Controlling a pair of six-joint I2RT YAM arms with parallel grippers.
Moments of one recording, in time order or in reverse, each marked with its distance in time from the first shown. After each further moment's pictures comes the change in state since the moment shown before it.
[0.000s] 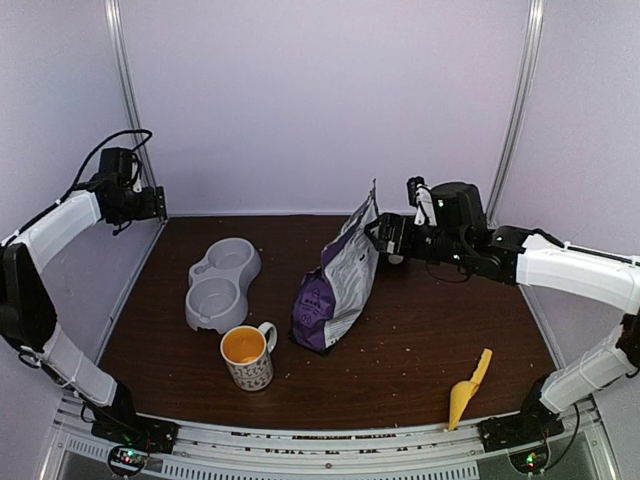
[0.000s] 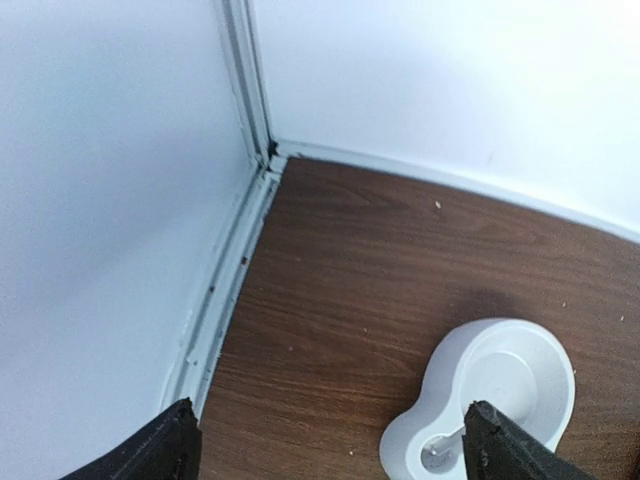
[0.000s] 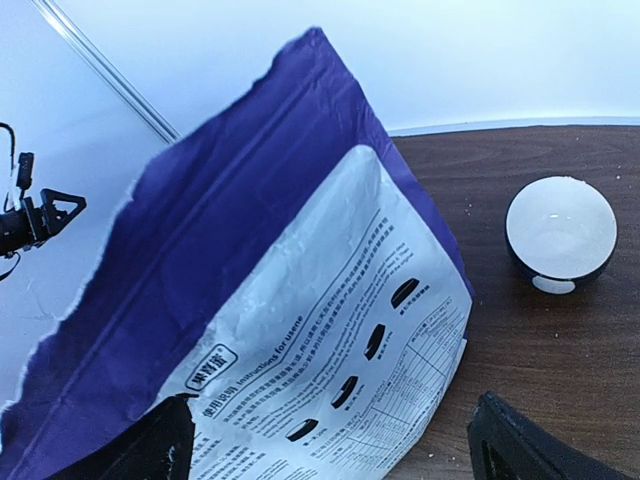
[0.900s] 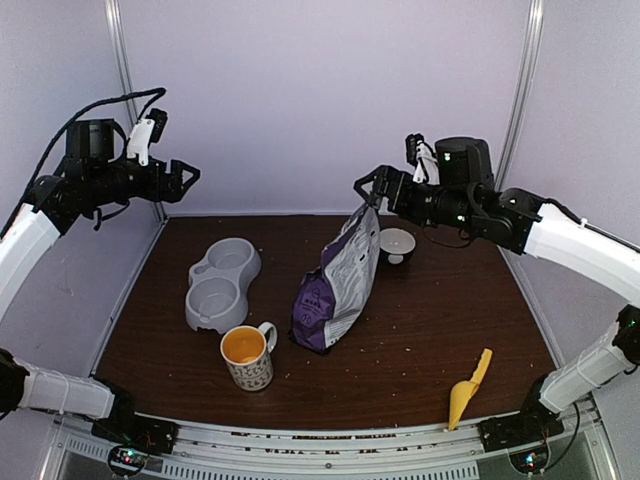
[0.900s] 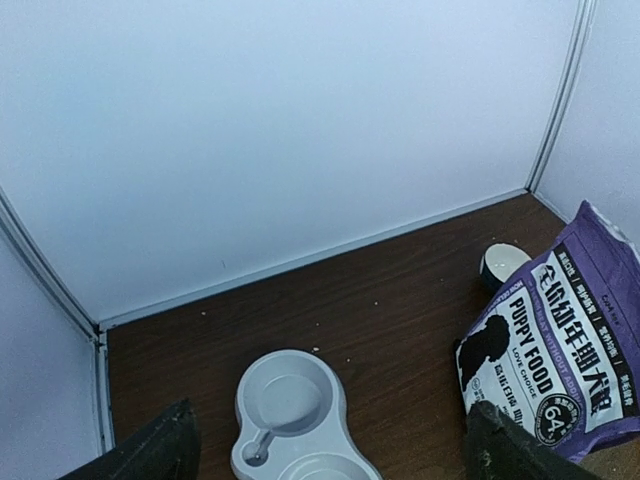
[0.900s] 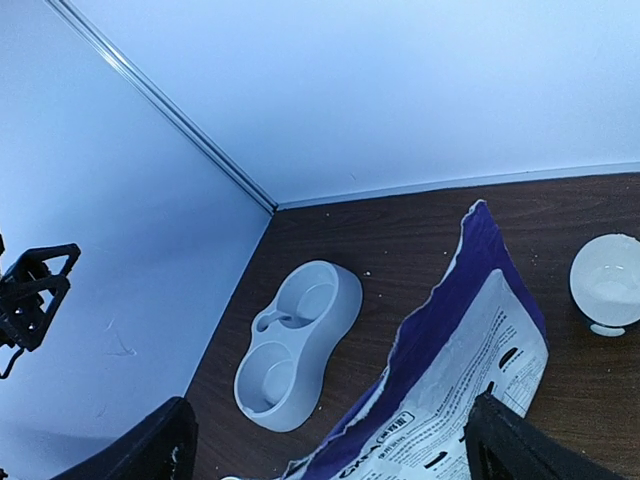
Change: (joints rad) left arm -0.298 -0.399 0.060 -0.104 0.247 0.174; right arm 0.031 0.002 0.265 -0.124 -0.037 0.071
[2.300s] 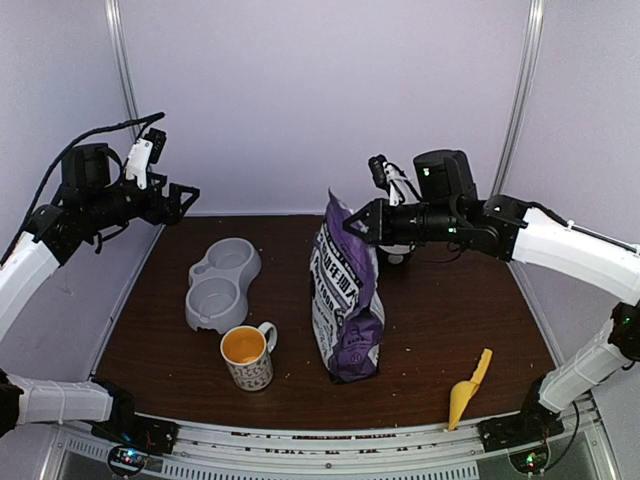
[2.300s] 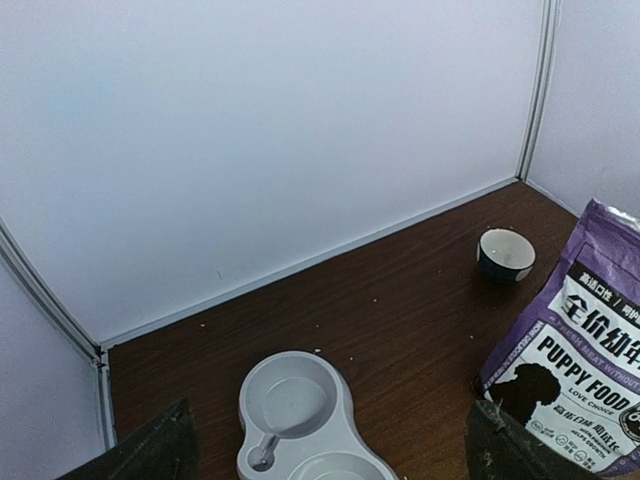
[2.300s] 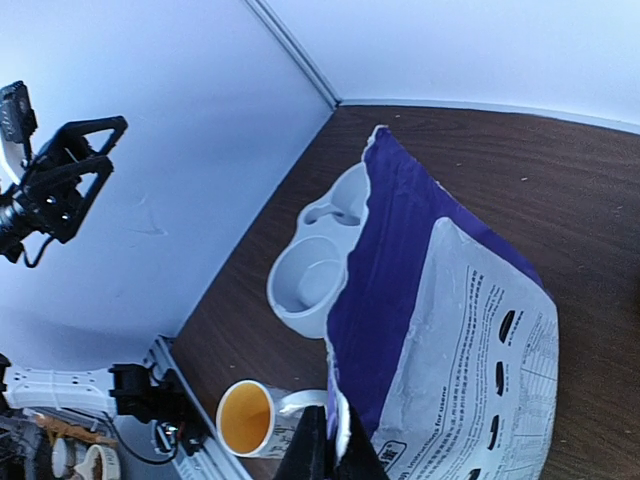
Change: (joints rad) left arm -0.005 -0.124 -0.215 0.151 0.055 0.101; right arm 0.075 0.056 0.024 -0.082 -0.210 -0.111
